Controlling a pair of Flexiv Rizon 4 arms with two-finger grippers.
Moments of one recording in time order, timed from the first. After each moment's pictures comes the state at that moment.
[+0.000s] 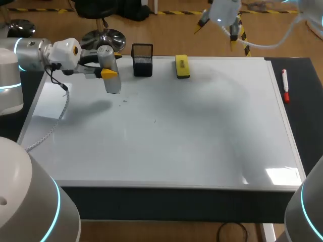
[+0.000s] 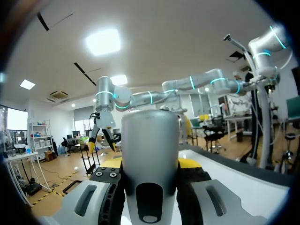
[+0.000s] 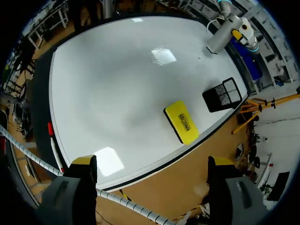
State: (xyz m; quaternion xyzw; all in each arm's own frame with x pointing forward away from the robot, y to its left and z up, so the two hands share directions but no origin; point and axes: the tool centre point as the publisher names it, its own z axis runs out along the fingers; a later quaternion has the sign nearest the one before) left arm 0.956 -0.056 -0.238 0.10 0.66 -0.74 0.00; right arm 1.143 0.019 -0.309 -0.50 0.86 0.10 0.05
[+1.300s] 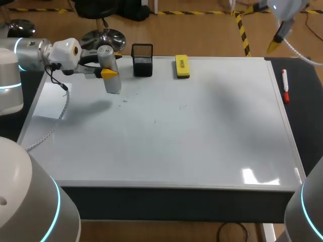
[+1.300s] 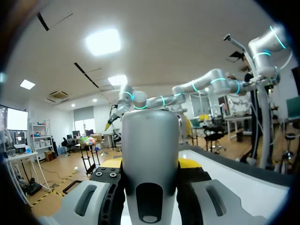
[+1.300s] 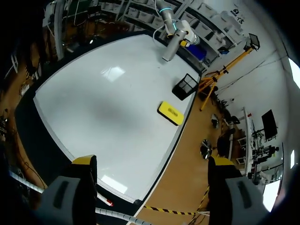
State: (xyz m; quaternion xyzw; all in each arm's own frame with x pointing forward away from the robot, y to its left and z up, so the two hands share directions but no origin) left arm 0.956 -0.056 -0.238 0.10 0.66 -0.74 0.00; right arm 1.084 -0.087 -0.243 -0.28 0.92 0.25 0.15
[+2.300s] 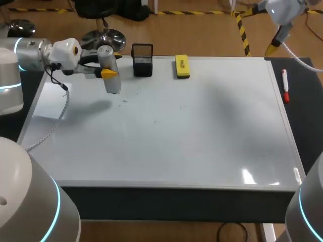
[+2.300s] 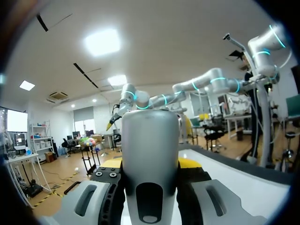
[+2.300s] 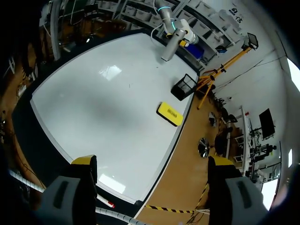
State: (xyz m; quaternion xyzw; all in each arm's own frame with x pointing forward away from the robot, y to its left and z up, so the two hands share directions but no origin) left arm 0.957 -0.057 -0.235 0.11 0.66 -0.74 0.01; right arm 1.076 -0.083 -0.243 -0.27 0.92 0.24 0.16
